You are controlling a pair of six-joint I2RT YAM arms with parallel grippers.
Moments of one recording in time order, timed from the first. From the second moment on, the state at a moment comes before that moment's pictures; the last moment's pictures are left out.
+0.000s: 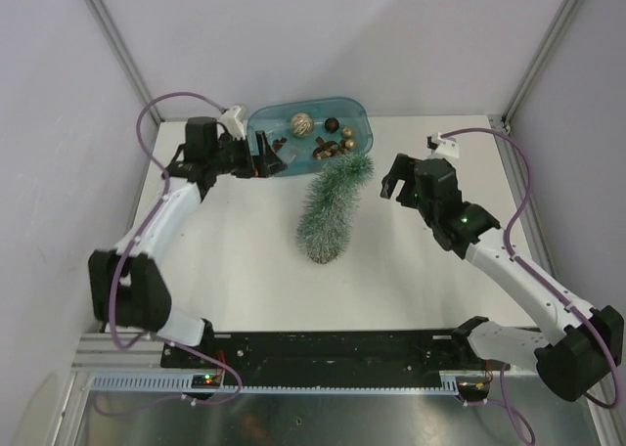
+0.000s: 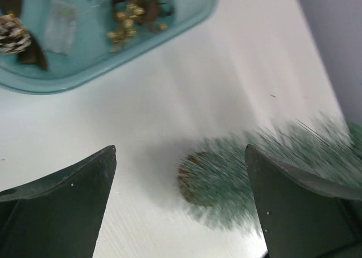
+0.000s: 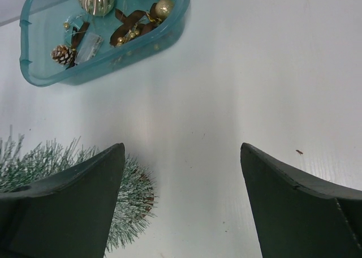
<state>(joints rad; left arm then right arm) -0.16 1.42 1.20 -0.31 0.60 -0.26 0.55 1.13 1.00 -0.33 0.37 0.57</state>
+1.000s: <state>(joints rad) -0.14 2.02 1.66 -0.31 0.46 -0.34 0.49 1.26 1.00 -0.26 0.30 0.55</state>
